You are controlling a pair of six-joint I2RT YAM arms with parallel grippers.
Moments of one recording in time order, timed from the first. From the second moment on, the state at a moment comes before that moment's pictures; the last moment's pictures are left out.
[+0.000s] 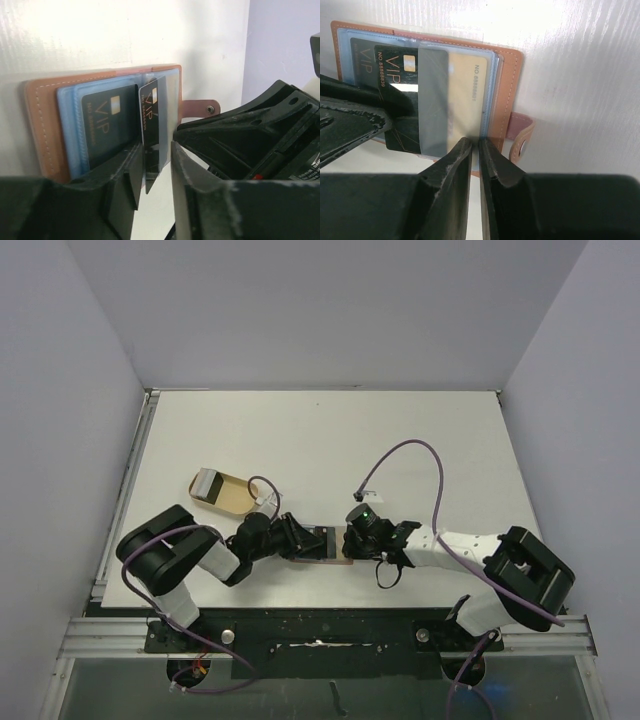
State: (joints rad) left arm -0.71 1.74 0.29 1.03 0.26 -1.17; right arm 0.87 1.43 0.64 -0.16 0.15 0.80
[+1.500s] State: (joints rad) left arm -0.77 1.64 0.49 0.61 0.16 -1.04; right arm 0.82 1.40 0.66 -0.28 0.24 0.70
